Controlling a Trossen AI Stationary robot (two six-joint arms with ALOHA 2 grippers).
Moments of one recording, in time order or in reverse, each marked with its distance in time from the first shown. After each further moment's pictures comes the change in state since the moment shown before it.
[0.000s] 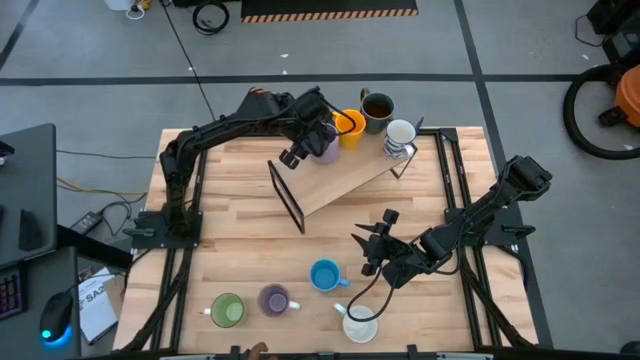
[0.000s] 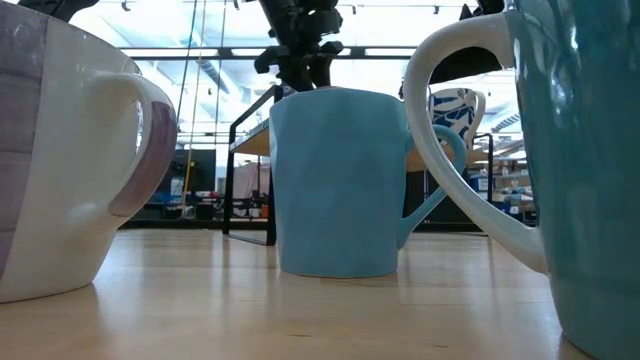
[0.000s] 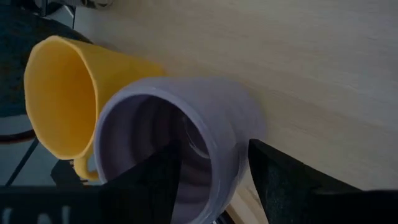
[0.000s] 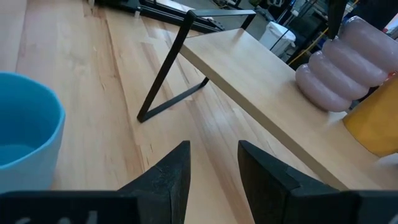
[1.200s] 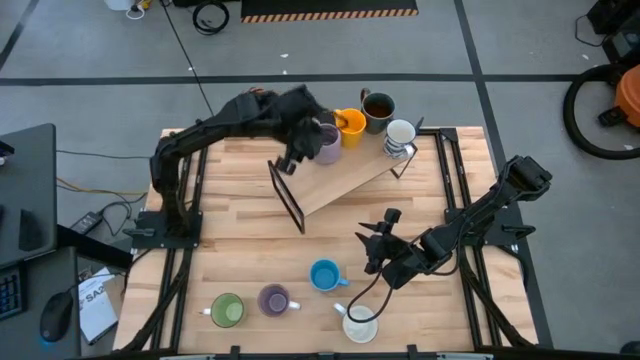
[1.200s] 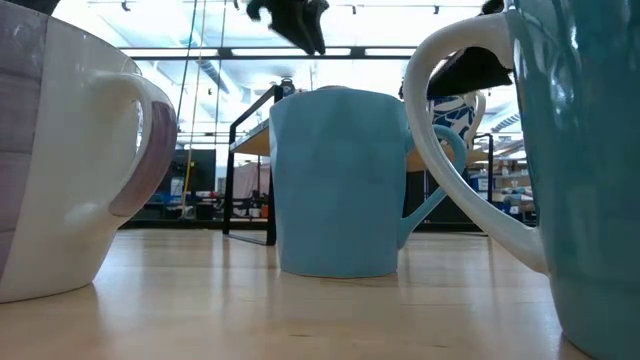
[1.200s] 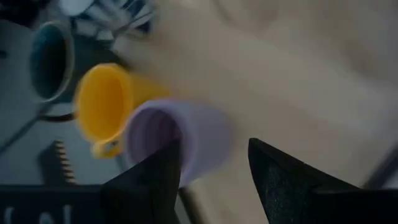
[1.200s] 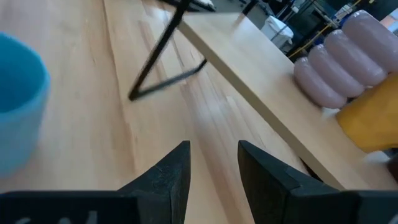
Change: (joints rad) left arm -0.104 -0.092 0.103 -0.109 0.000 -0.295; right arm 0.004 0.000 0.000 -0.122 0.007 0.009
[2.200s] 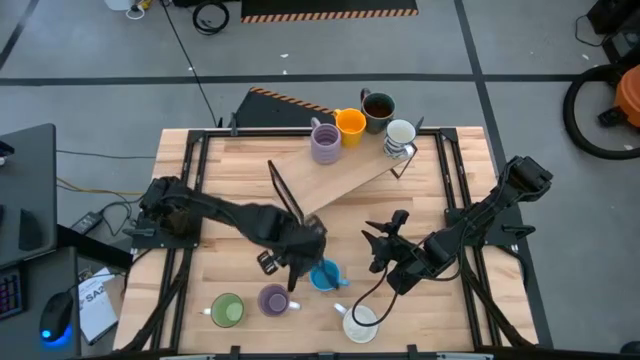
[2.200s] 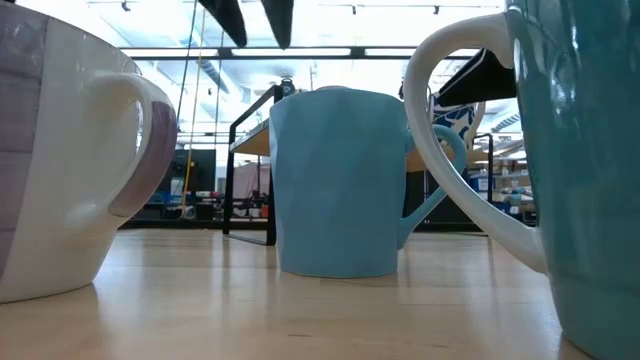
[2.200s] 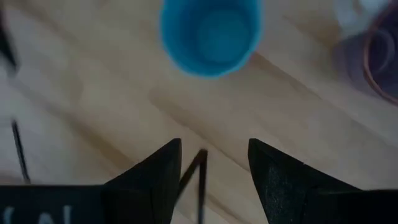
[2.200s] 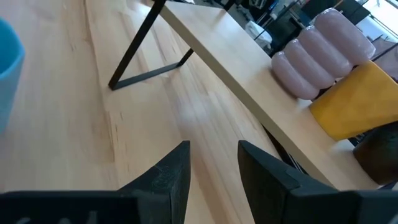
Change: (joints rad) left arm -0.601 -0.004 -0.372 0.045 -0.113 -0.134; right arm 0.043 0.000 -0.040 -0.048 0.107 0.074
